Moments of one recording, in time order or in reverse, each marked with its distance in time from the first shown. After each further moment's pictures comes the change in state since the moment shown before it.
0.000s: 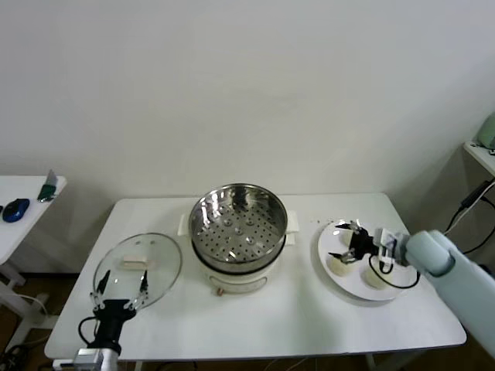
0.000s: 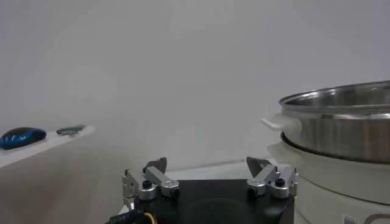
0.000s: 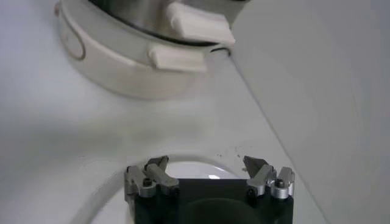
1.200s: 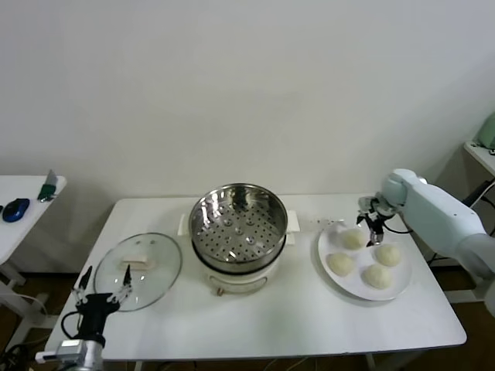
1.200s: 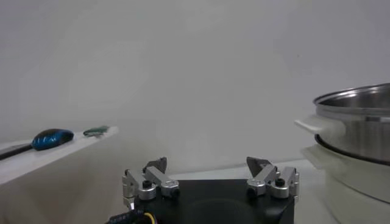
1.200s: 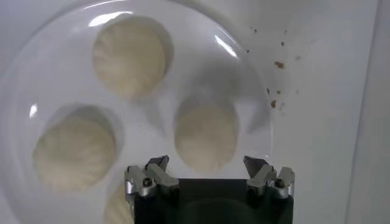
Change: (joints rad) left arm -0.034 0.022 -0.067 0.006 -0.036 0.038 -0.001; right arm 0.591 0.326 -0.659 -0.759 -0.264 0.223 -0.284
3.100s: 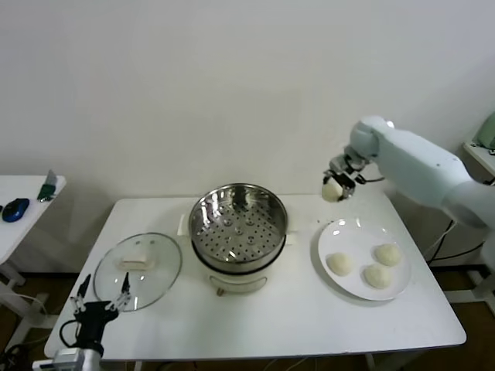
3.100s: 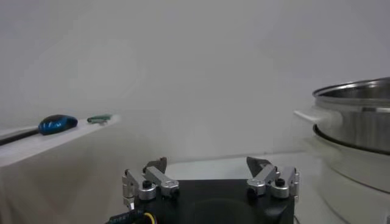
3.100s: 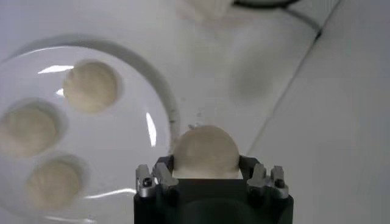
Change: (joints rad) left arm 0.038 -0.001 0.005 -0.011 -0.025 0.002 -0.004; right arm 0.381 0.102 -0.238 0.221 0.049 0.220 -0.052
